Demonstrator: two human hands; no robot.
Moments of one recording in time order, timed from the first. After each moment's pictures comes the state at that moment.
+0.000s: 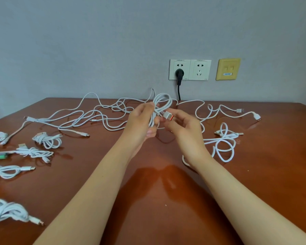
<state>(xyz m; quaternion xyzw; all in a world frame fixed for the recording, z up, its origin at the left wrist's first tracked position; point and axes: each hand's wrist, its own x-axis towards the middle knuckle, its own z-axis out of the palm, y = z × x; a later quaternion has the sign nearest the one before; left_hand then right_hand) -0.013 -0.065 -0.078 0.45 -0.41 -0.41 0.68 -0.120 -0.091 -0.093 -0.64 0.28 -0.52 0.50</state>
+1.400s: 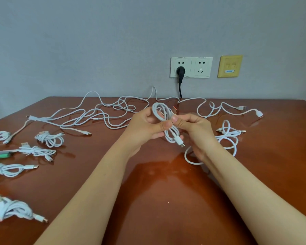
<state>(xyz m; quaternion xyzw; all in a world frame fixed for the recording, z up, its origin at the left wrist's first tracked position) -0.002 -0.064 -0.092 0.45 -0.51 -0.42 0.60 -0.136 -0.107 -0.094 -0.54 0.31 -0.48 0.63</state>
